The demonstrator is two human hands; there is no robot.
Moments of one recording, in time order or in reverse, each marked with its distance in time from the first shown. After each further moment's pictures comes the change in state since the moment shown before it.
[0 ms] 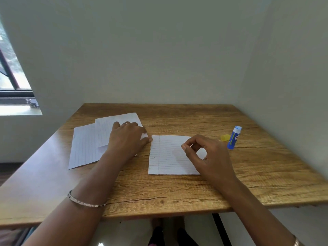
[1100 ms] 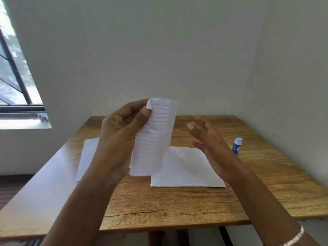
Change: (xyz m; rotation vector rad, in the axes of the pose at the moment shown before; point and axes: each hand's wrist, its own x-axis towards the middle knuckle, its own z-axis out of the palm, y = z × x) left_hand -0.057 0.023 -0.118 -1.786 0.284 -0.025; right_hand 0.056 -0.016 -0.017 0.821 -0.174 0.575
